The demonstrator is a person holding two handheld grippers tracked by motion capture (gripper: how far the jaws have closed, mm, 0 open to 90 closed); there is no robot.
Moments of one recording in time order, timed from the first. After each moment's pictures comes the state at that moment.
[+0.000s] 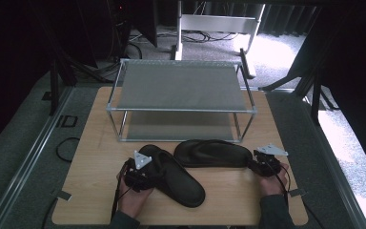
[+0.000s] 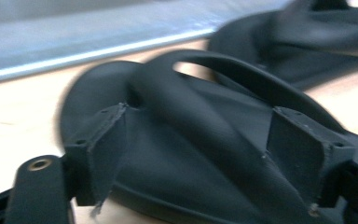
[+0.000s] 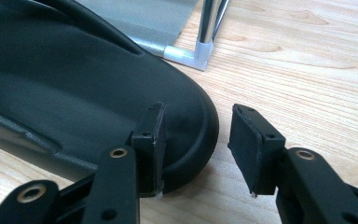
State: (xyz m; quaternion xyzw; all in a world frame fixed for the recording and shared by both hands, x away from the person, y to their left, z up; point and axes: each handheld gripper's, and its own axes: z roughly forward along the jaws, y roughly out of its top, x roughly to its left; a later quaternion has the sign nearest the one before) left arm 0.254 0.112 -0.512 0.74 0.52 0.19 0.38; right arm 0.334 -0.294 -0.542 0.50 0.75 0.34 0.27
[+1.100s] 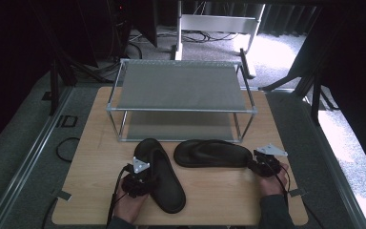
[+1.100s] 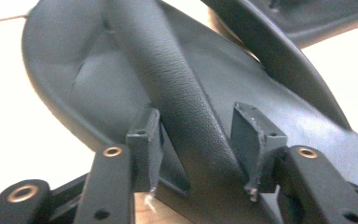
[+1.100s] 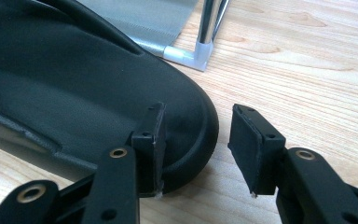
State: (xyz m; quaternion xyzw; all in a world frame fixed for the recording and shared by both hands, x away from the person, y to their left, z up) left arm 0.252 0.131 -0.530 0.76 0.53 0.16 0.34; right arm 0.333 -0.294 -0.542 0.50 0.75 0.34 0.27
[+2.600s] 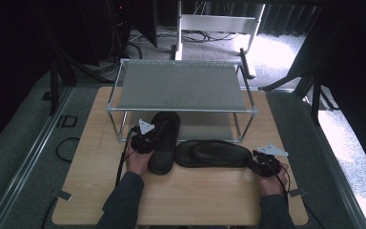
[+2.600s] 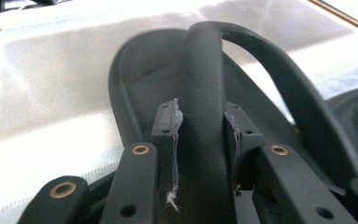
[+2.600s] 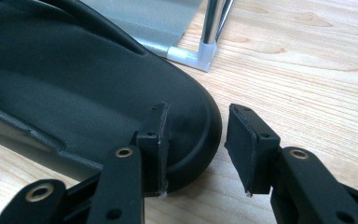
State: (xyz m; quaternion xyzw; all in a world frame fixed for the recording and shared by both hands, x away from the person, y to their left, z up) left arm 0.386 0.127 -0.530 0.73 0.49 0.25 0.40; right arm 0.333 -0.295 -0.542 0.49 0.75 0.34 0.26
